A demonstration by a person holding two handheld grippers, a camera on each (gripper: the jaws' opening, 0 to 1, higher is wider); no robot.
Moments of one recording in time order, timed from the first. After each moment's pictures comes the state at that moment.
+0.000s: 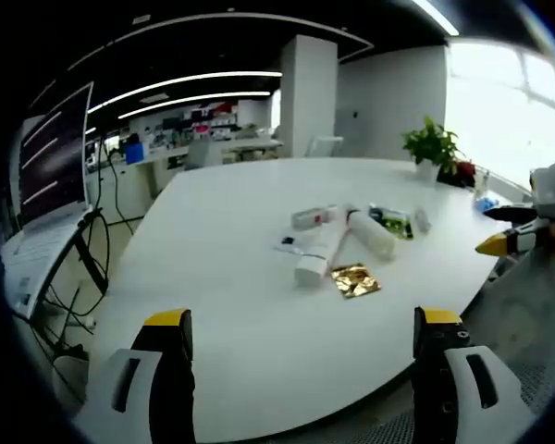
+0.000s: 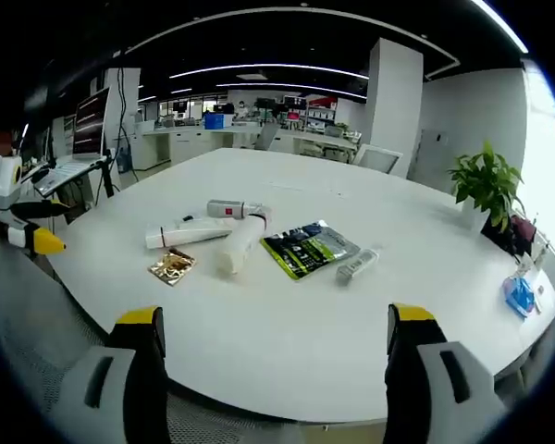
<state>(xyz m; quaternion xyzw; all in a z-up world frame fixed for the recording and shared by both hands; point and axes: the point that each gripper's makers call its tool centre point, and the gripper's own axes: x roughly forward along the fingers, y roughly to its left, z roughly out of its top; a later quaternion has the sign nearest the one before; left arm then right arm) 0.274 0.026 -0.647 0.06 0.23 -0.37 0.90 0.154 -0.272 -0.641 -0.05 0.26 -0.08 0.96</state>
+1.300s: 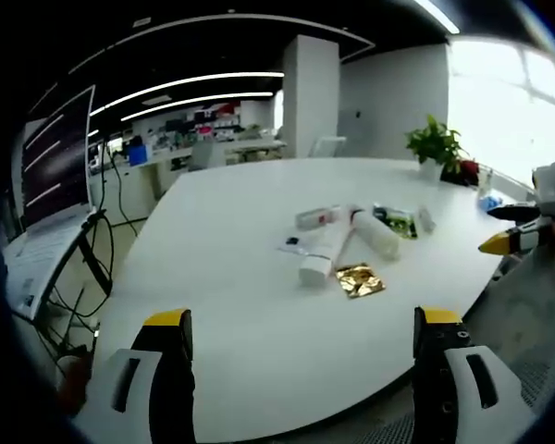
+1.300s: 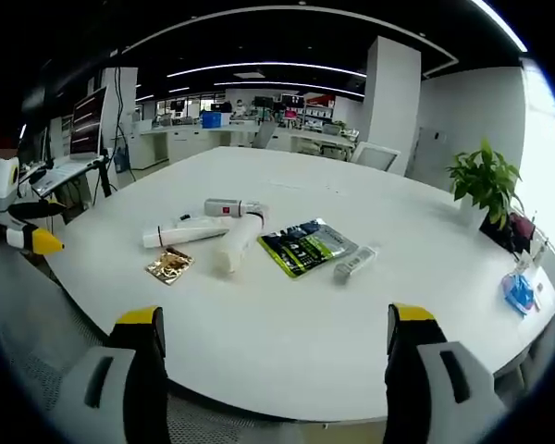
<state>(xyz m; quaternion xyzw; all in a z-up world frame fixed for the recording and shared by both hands) 0.276 0.029 -0.646 0.07 0.22 -0.37 0.90 0.153 -0.272 -0.642 -0.04 0.26 -0.09 0.96</state>
